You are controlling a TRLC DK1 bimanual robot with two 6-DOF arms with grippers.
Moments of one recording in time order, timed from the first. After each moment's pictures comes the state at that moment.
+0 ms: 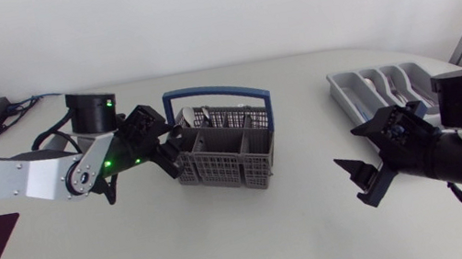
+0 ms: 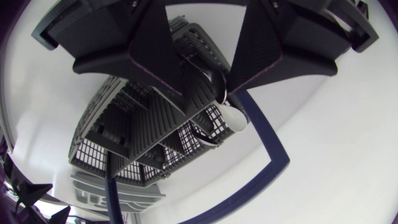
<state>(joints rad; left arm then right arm) -0.34 1.69 0.81 0.32 0.19 0.55 0.22 1.01 0.45 -0.07 -0.16 -0.62</state>
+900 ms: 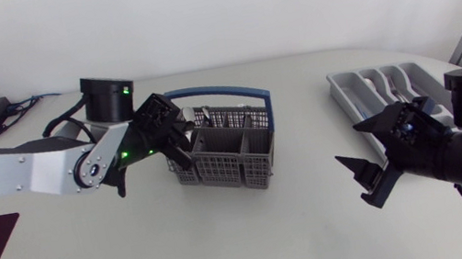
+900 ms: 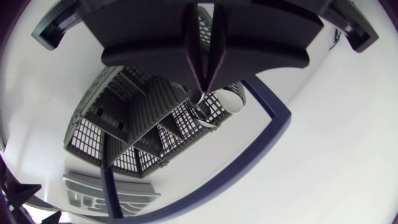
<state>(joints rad) -0.44 1.65 0.87 0.24 0.02 0.54 0.24 0.93 0.45 -0.10 -0.15 -0.62</state>
